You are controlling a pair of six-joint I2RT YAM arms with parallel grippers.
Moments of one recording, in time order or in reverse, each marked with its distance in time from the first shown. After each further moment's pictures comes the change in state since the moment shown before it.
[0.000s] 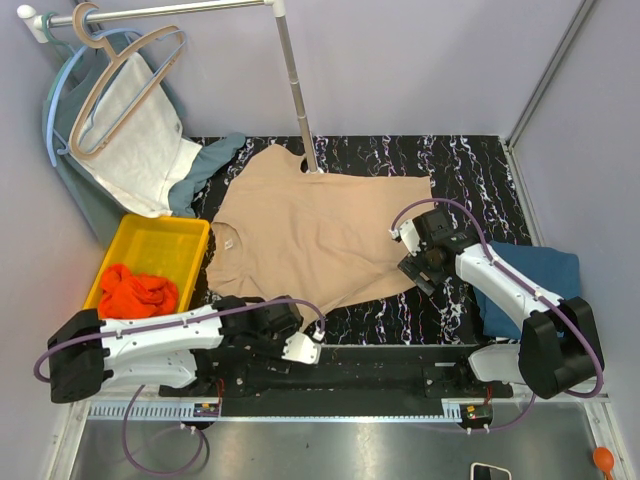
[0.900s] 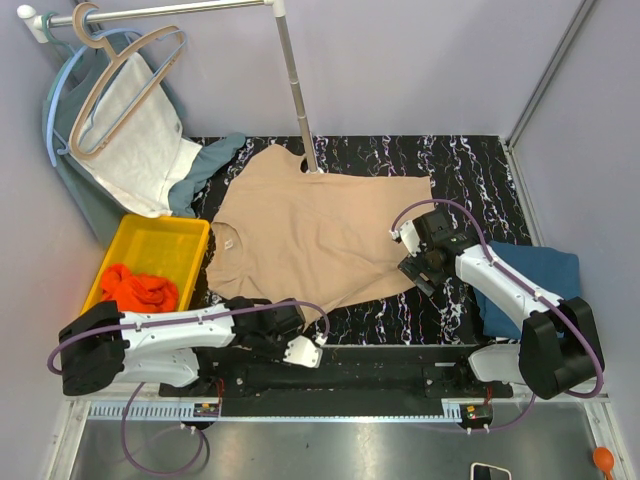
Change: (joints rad) left arm 0.000 0.100 -0.022 0.041 0.012 0.034; right arm 0.000 -0.002 -0.011 0.011 0.002 0.001
